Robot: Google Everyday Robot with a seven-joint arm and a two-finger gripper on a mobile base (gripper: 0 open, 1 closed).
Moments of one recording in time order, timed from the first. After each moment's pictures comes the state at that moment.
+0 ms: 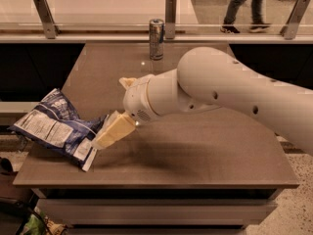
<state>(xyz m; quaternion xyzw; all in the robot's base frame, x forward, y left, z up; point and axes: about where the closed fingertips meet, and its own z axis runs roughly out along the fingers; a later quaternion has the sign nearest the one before) 0.496 0.111 0.872 -0.57 0.66 0.24 0.42</state>
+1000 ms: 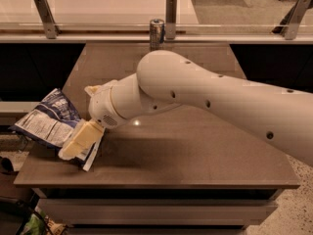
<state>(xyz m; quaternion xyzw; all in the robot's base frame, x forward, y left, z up) 0.477 0.187 0.861 -0.60 0.63 0.29 0.40</state>
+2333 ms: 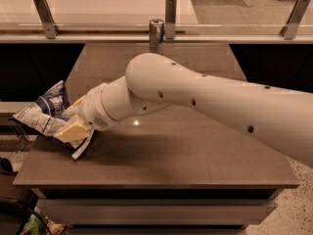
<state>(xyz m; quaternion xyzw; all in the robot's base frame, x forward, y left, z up) 0.474 0.212 0.850 -0.62 0.62 0.31 0.38</state>
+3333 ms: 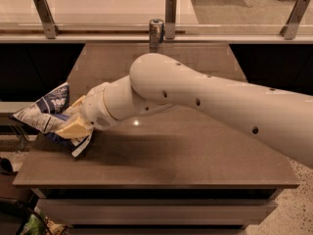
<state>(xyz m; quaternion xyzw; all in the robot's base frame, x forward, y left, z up) 0.474 0.209 0.858 -0.62 0.60 0.31 0.40</state>
